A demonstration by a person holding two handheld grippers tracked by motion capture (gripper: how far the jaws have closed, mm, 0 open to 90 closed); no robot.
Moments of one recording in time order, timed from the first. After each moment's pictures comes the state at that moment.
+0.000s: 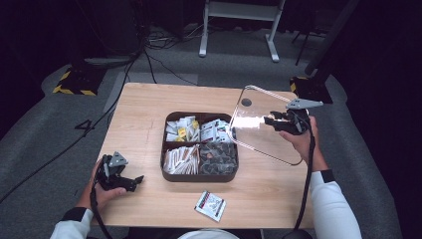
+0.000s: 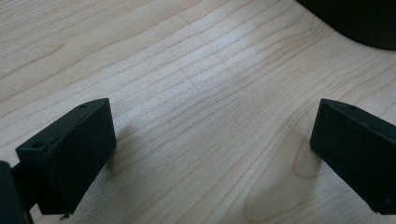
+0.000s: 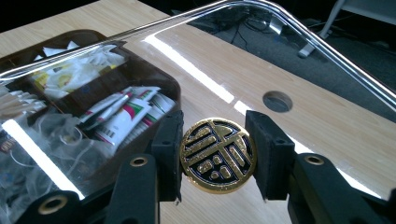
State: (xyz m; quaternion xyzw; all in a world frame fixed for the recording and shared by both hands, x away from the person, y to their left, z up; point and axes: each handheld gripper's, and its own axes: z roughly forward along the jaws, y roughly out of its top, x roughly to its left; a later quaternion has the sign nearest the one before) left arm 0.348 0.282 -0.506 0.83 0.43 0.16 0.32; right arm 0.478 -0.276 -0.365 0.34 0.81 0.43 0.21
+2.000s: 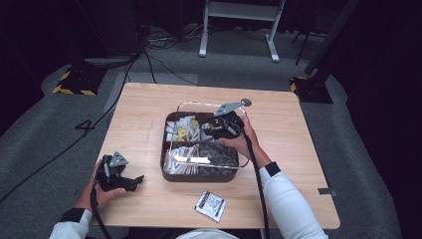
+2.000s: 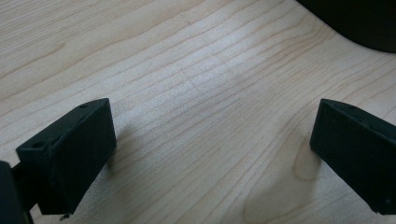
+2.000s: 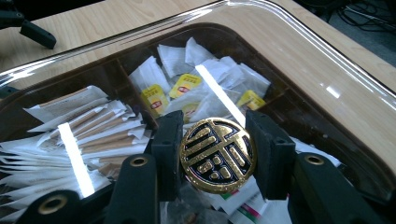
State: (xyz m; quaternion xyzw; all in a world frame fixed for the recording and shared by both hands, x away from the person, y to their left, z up) left arm 0.347 0.280 -0.507 0.82 0.44 0.16 0.32; right arm 0.481 -0.094 -0.397 0.23 0.88 0.40 0.12
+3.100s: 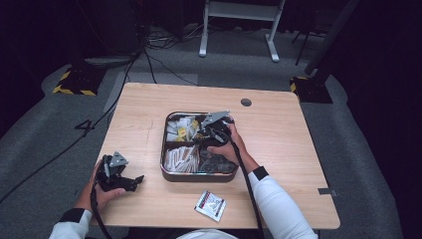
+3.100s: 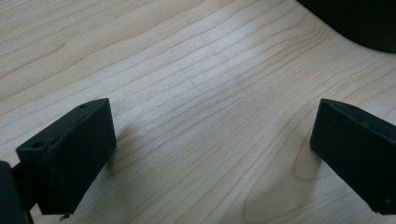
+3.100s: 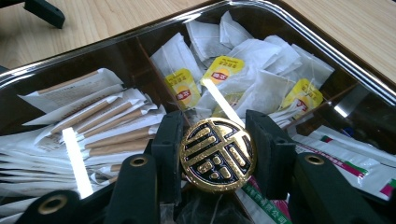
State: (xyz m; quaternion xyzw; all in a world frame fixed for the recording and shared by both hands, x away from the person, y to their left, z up) left arm 0.347 0.280 -0.507 0.82 0.44 0.16 0.32; right arm 0.479 -0.064 -0.435 0.22 0.89 0.39 0.09
